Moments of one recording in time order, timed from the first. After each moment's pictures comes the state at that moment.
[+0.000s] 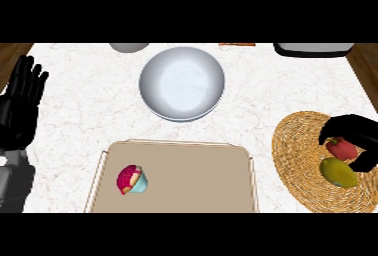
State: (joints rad) left arm -0.25 0.35 0.16 -1.48 0.19 0.08 -0.03; right arm -0.51 -0.65 0.12 -0.55 0.97 -0.10 -1.09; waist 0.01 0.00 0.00
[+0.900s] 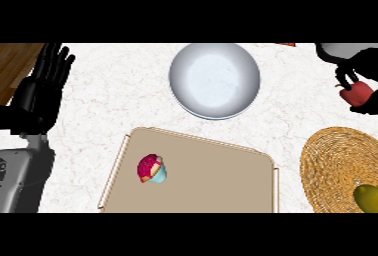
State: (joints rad) left arm -0.36 0.31 0.09 -1.48 0.19 0.03 -0.03; right arm -0.98 -0.70 0.12 -0.29 1.06 0.03 -0.92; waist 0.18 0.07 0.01
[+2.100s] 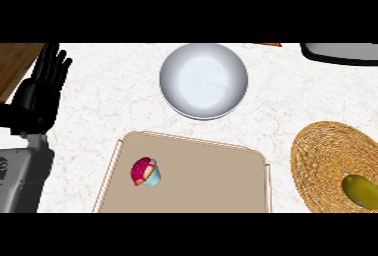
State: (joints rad) left arm -0.36 0.31 0.11 -1.43 0.17 0.05 -0.03; right arm -1.38 -0.71 -0.10 -0.15 0.81 0.26 -1.01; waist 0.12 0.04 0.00
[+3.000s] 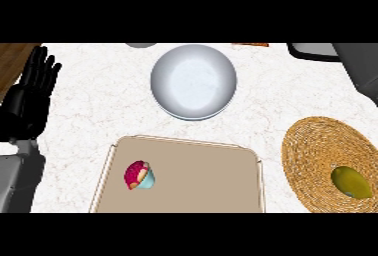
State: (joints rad) left arm -0.32 0.33 0.14 -1.45 0.18 0.05 -0.03; right arm -1.57 -0.40 -0.02 -0.11 0.82 0.41 -0.87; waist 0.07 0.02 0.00
